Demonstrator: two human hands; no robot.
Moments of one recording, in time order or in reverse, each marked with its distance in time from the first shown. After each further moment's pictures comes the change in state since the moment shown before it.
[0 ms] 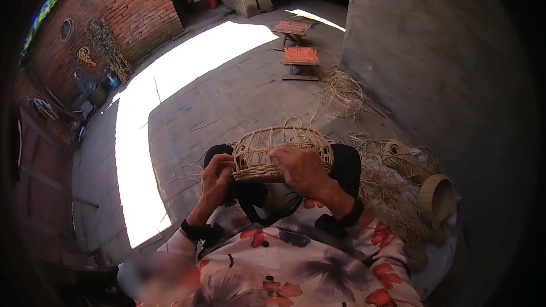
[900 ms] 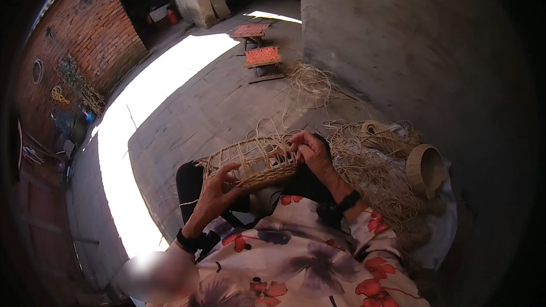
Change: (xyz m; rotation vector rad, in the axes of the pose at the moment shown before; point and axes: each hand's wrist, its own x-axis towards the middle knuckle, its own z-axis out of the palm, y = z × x) left_hand 0.003 0.047 0.039 0.151 -0.478 0.022; right_hand -0.078 0.094 -0.012 0.860 0.264 0.608
